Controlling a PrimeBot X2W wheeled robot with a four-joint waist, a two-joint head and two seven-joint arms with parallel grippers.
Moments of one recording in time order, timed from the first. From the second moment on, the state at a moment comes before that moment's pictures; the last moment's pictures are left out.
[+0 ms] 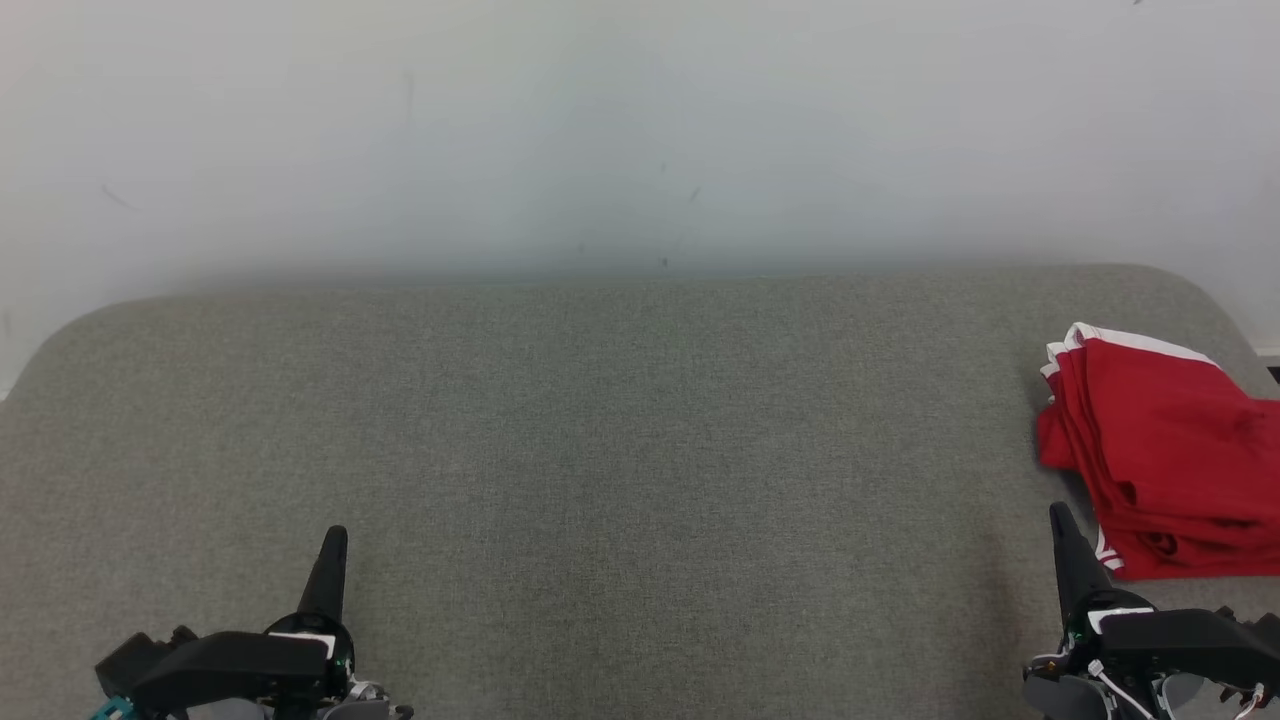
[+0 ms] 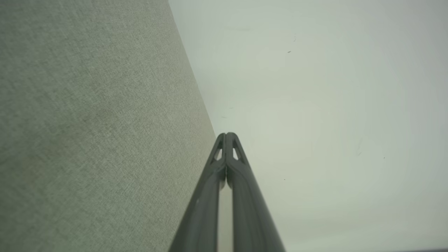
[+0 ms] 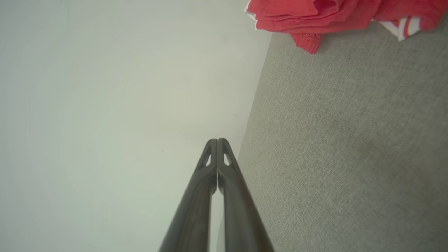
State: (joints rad) left arm -0.21 0.05 0.04 0.39 -1.41 -0.13 0.05; right arm -0.12 -0.05 -0.18 0.30 1.38 0.13 0.09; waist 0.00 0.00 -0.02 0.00
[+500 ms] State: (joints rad) left arm -0.25 0.05 0.04 0.41 -1.51 -0.13 0.08; right arm -0.14 -0.05 -0.20 0.30 1.49 0.13 0.11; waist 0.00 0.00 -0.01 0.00
